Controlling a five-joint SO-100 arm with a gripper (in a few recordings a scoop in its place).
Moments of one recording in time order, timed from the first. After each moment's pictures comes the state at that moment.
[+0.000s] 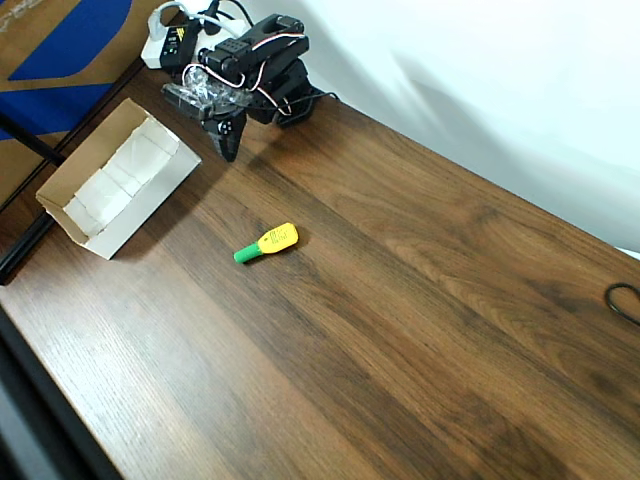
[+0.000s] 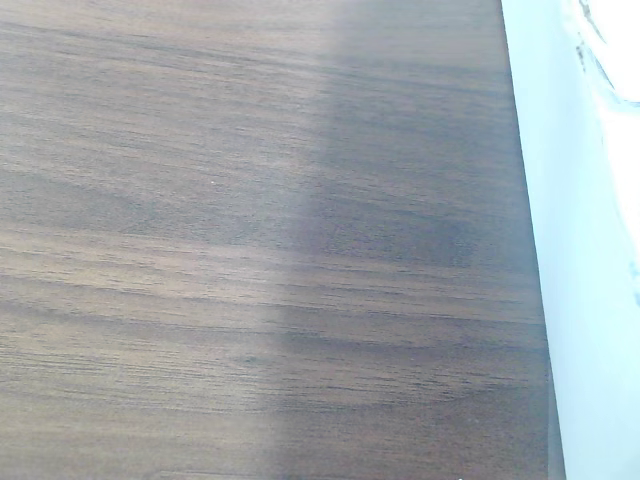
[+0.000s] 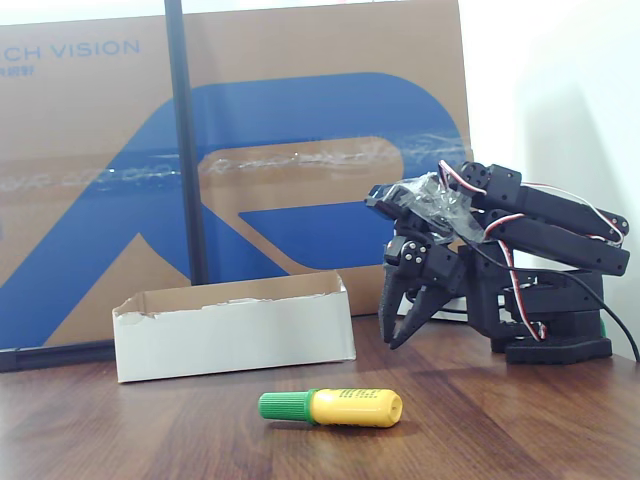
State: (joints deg) arm 4.0 202.4 180.1 73.1 -9.6
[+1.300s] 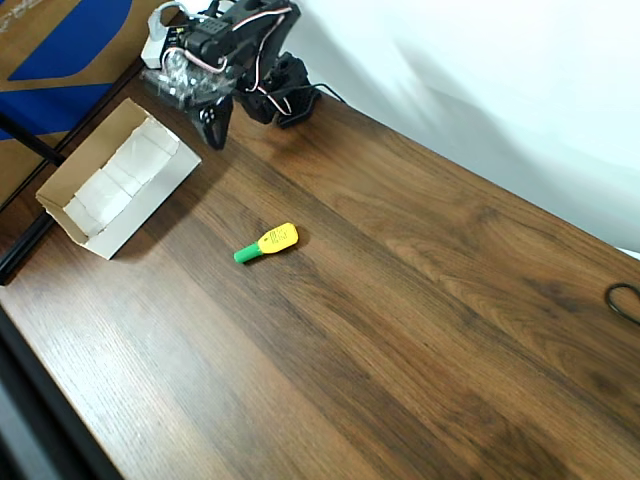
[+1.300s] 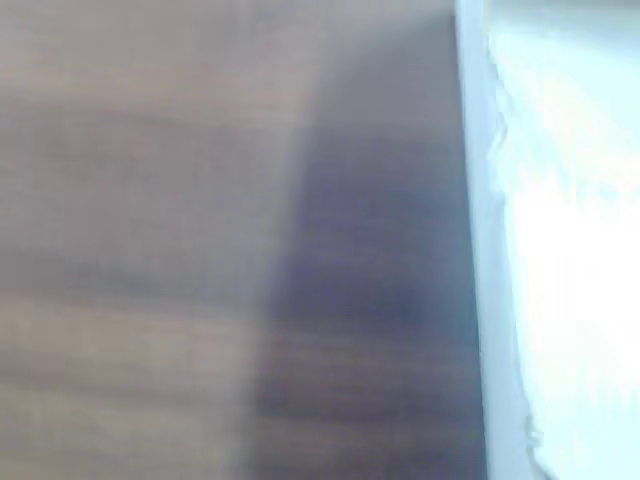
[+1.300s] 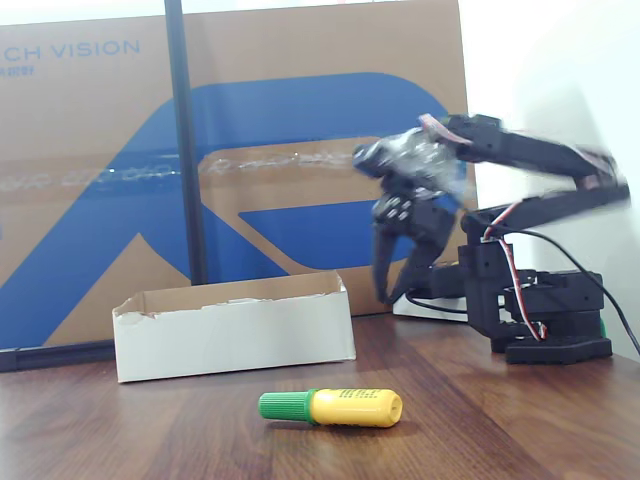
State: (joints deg) arm 3.9 168.3 156.0 63.8 -5.1
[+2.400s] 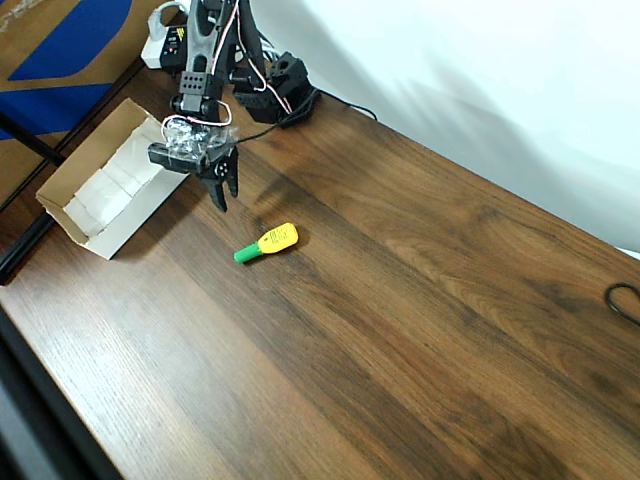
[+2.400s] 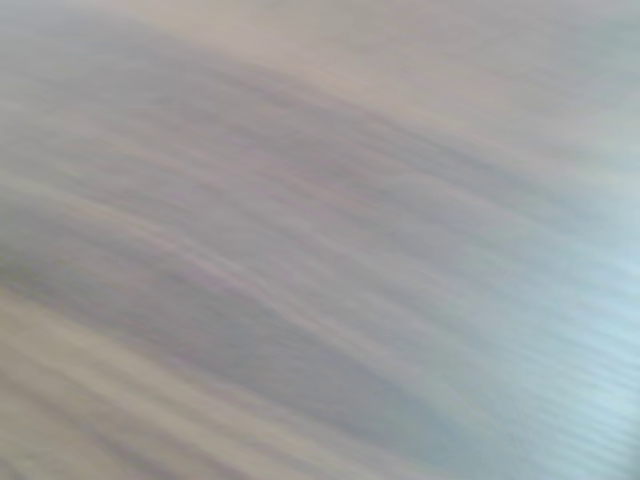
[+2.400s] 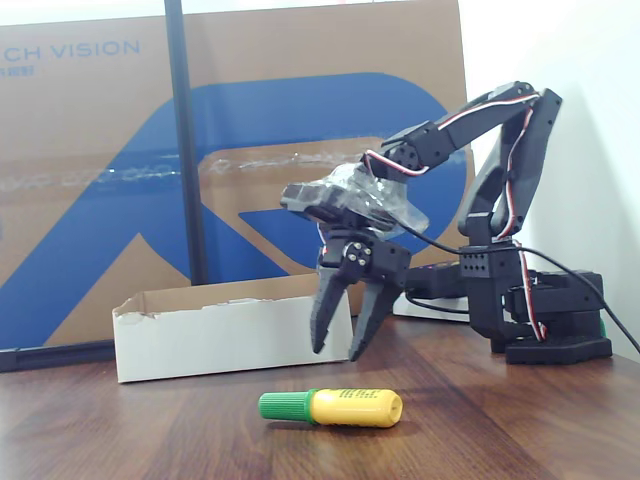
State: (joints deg) arm -14.8 120.7 142.5 34.1 -5.9
